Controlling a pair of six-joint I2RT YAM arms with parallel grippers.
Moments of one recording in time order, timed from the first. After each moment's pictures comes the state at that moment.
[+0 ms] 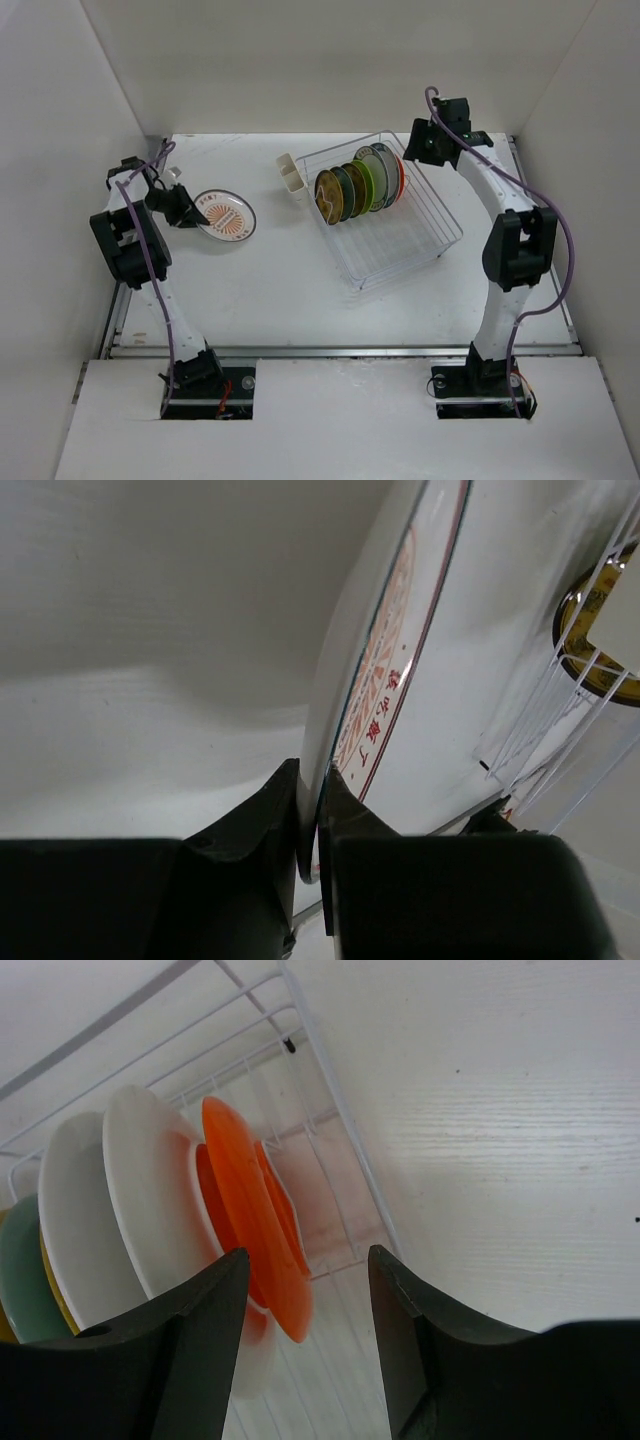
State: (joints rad) left arm 0.39 2.11 1.70 -1.05 0.66 -0.04; right arm 0.15 2.00 1.86 -0.56 -0.07 0.31
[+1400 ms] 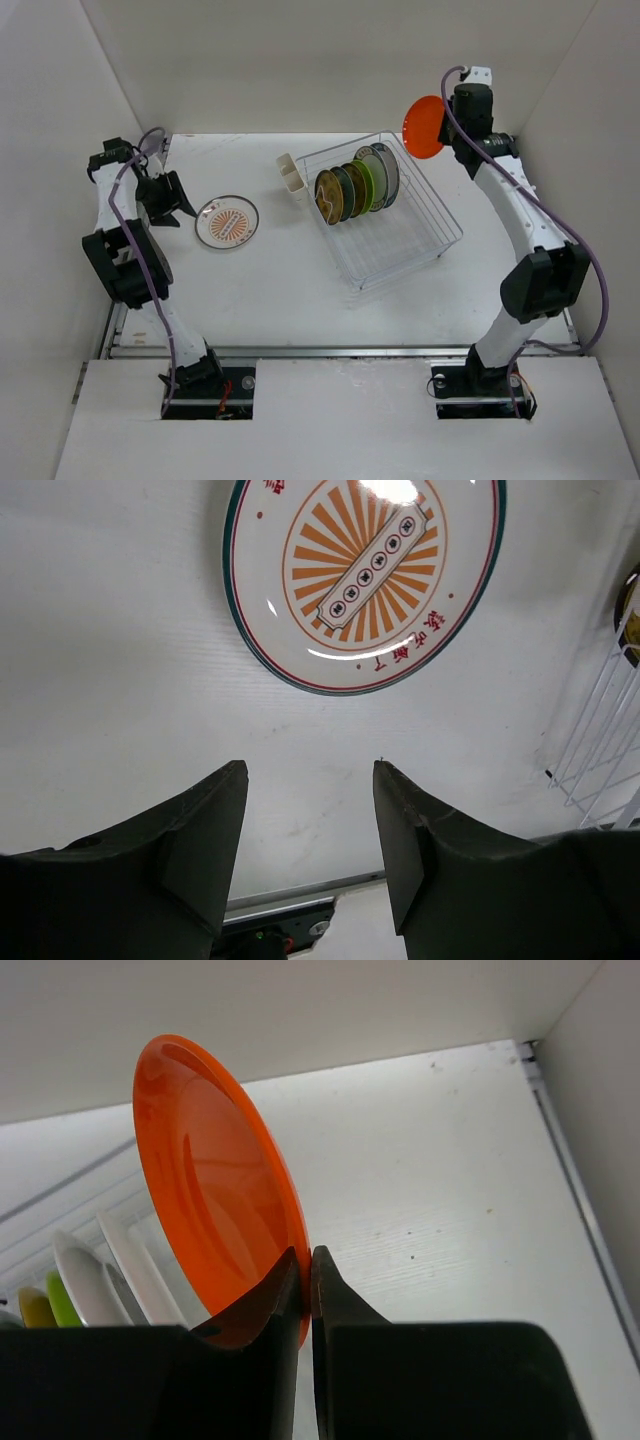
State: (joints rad) left arm 0.38 1.92 1.73 -1.17 0.42 -0.01; right arm 0.20 1.73 1.75 -0.45 0.34 0.16
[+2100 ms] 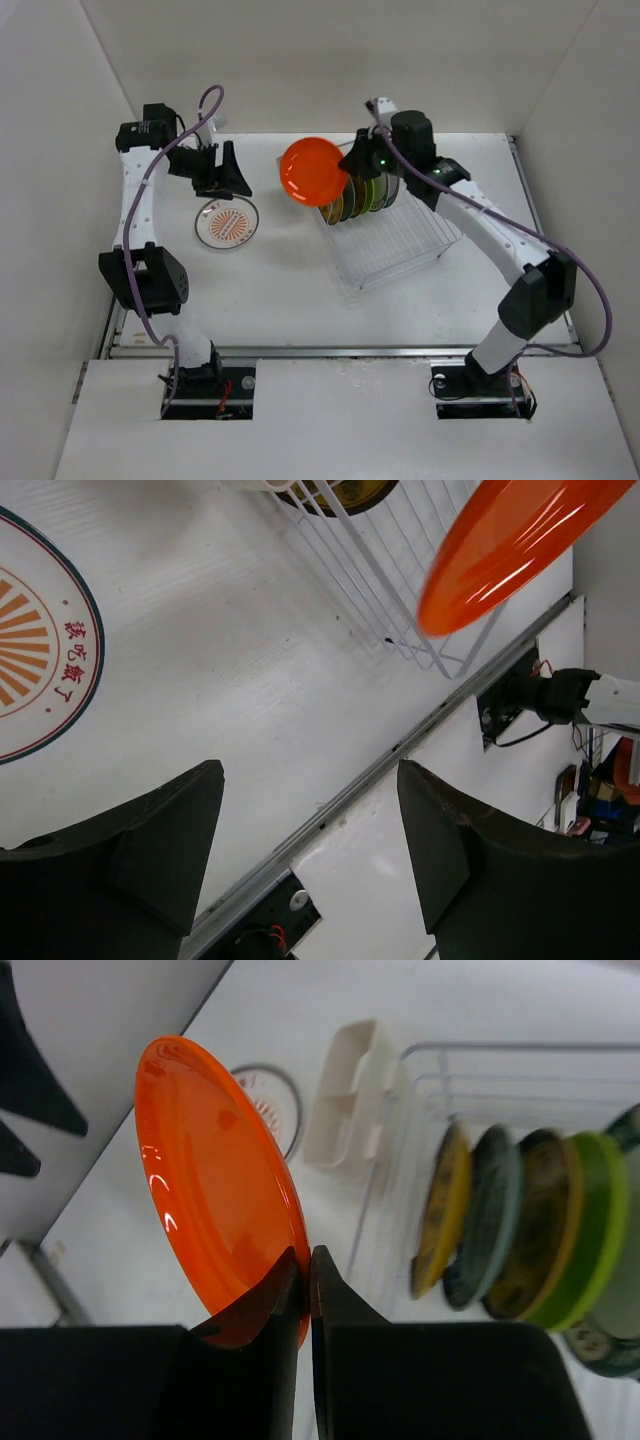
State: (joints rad) left arm 0.11 1.78 1.94 -1.41 0.80 0.20; right arm 0.51 1.63 1.61 -0.30 -0.24 0.29
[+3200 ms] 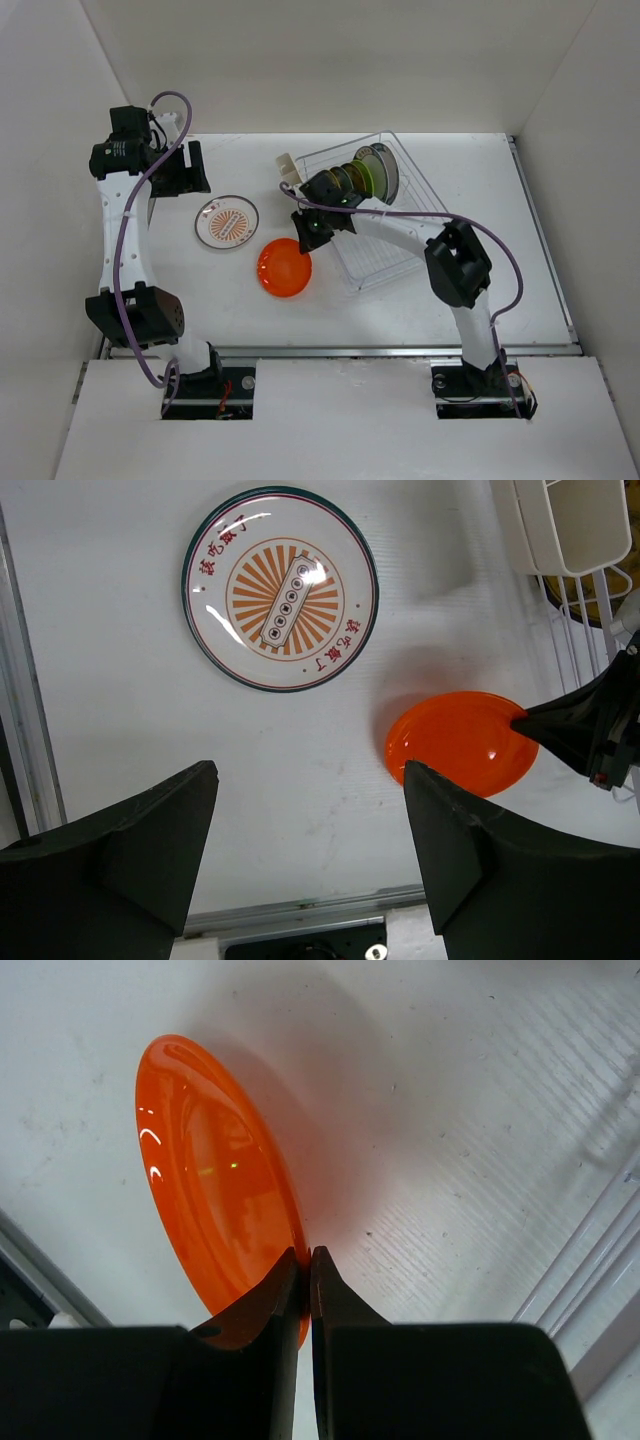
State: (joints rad) left arm 0.17 1.55 1.80 -1.19 0.28 0.05; right arm 0.79 2.09 1.70 -0.54 -0.26 0.25
